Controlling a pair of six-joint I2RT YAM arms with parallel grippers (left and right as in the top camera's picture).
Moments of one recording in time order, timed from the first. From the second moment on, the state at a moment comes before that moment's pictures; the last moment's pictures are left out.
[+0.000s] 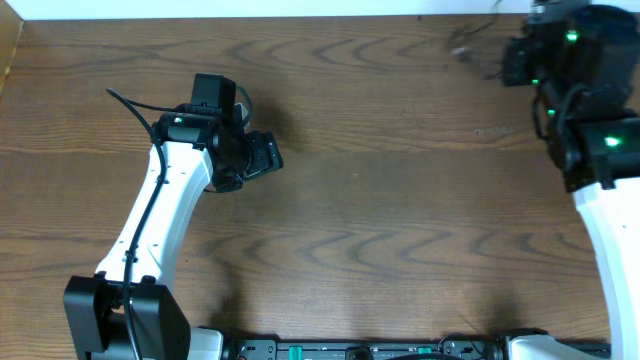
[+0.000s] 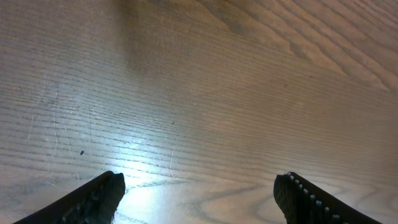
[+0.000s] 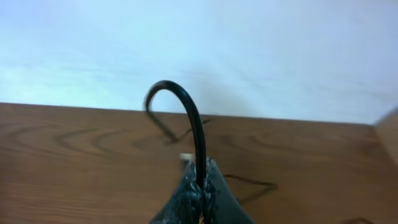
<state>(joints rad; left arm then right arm) -0.12 1.58 1.27 -1.00 0.25 -0.44 0.08 1.38 1.49 -0.50 0.11 -0.02</state>
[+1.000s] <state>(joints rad) -0.12 1.58 1.27 -1.01 0.25 -0.44 -0.54 1.52 1.49 -0.44 0.26 0.08</state>
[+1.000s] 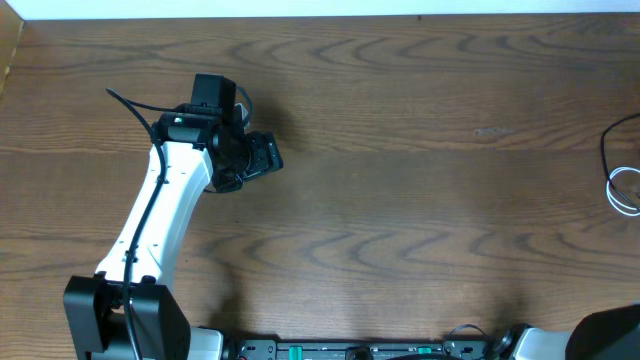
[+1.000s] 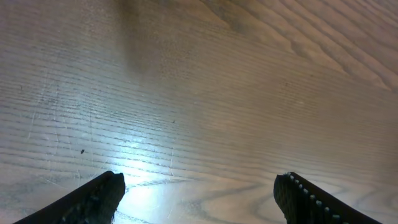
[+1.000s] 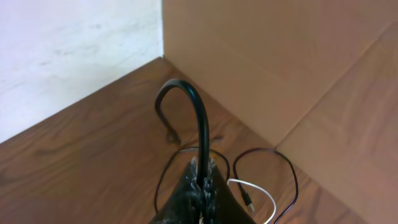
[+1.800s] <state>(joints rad) -0.27 1.58 1.26 -0.71 0.23 -0.39 -0.22 1.61 1.49 -0.68 -0.57 0.02</state>
